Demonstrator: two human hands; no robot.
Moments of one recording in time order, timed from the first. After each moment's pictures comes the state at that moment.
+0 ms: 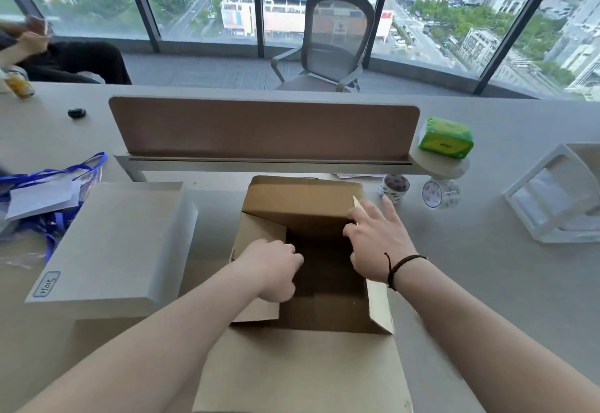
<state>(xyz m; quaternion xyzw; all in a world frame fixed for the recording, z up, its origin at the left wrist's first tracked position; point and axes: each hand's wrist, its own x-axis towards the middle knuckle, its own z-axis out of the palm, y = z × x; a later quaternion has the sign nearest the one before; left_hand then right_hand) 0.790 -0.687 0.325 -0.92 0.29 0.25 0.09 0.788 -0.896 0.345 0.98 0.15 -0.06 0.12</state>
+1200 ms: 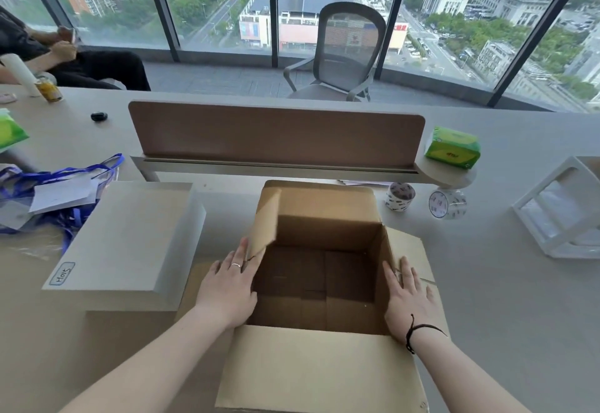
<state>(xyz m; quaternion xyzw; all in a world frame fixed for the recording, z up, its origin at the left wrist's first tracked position) 0.751 -0.624 0.244 -0.98 0.08 0.17 0.01 0.724 -0.963 0.232 0.98 -0.09 -0.18 -0.04</state>
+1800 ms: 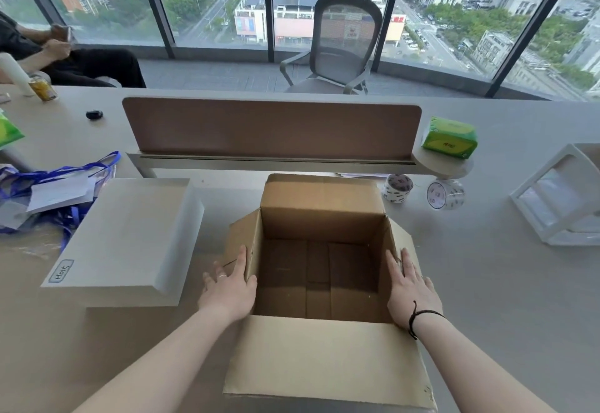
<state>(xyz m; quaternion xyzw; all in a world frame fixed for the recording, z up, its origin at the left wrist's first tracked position) 0.744 -0.632 0.226 -0.94 -0.13 0.26 -0.15 0.727 -0.972 0.230 0.97 -0.10 -0.18 -0.08</state>
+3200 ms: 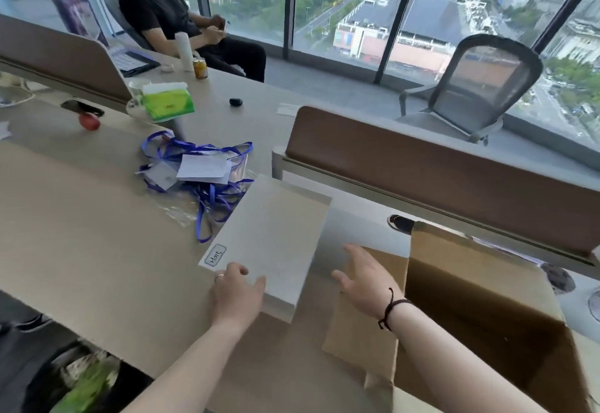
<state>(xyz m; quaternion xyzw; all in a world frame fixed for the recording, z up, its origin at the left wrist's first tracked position) 0.731 -0.393 0.222 -0.83 -0.39 0.01 -0.39 0.825 -0.619 0.289 0.95 0.16 -0.19 -0.21</state>
